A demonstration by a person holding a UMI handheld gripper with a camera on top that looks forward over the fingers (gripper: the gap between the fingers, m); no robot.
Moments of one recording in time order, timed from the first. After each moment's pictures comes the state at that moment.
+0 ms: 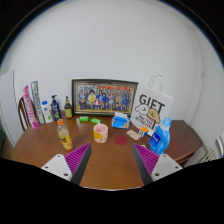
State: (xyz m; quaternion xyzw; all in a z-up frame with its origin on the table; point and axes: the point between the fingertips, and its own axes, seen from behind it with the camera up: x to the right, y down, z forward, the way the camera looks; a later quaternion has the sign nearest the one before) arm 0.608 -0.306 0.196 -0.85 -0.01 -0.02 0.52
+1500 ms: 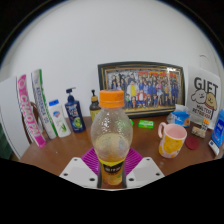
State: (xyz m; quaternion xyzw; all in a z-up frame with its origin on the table) arm 0.332 -0.055 0.040 -0.82 0.00 0.10 0.56
